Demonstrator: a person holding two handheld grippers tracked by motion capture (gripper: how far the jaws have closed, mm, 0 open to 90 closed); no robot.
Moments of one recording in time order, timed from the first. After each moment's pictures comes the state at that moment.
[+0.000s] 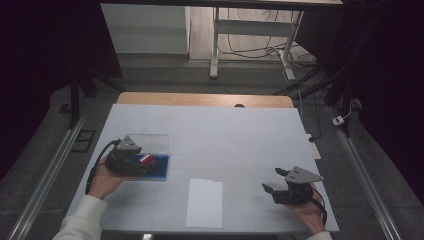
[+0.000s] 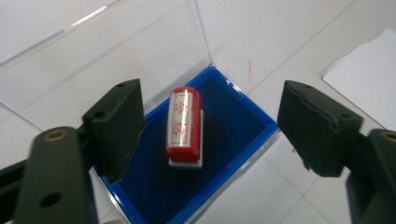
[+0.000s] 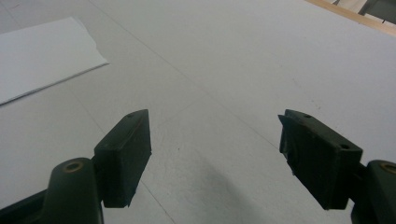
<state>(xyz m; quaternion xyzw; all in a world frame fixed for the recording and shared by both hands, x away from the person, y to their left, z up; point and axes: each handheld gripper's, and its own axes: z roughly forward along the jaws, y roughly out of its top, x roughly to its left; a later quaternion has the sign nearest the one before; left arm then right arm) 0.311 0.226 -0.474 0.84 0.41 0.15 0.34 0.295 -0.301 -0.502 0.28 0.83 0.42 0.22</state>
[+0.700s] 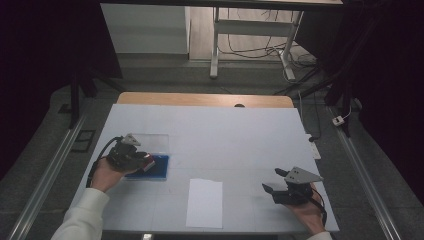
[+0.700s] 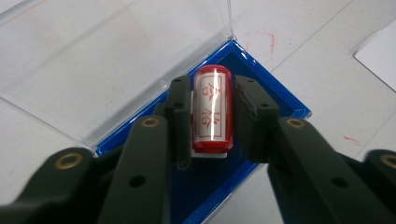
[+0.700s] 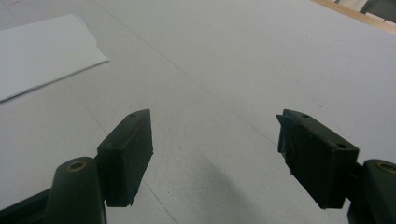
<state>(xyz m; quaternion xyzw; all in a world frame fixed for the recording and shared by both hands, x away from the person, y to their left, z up) 0.331 0.232 -0.484 0.85 0.42 0.11 0.29 0.294 -0.301 -0.502 0.28 0.84 0.42 0.22</state>
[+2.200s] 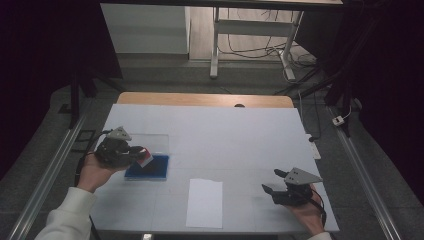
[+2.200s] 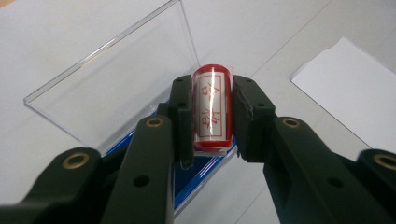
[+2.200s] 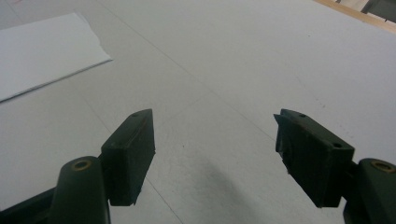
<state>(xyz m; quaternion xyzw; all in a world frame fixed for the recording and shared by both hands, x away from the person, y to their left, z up) 0.309 0.238 -0.431 0.85 0.39 0.11 0.33 0.292 -0.299 -0.502 0.28 0.84 0.42 0.22</state>
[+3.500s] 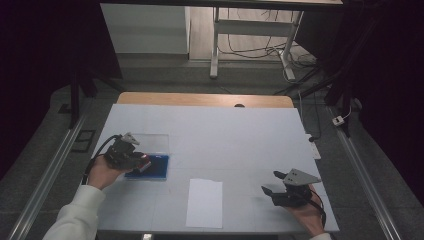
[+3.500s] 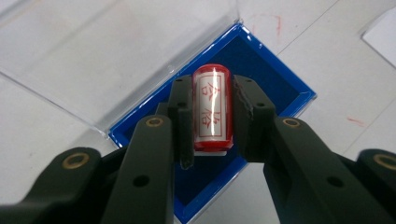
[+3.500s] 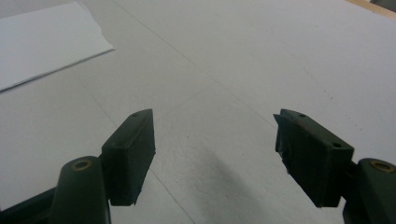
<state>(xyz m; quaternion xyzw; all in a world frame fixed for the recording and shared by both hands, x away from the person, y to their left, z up) 0.333 0.237 -0.478 0.87 0.42 0.10 0.26 0.291 -0.299 -0.507 0.27 0.84 0.41 0.21</state>
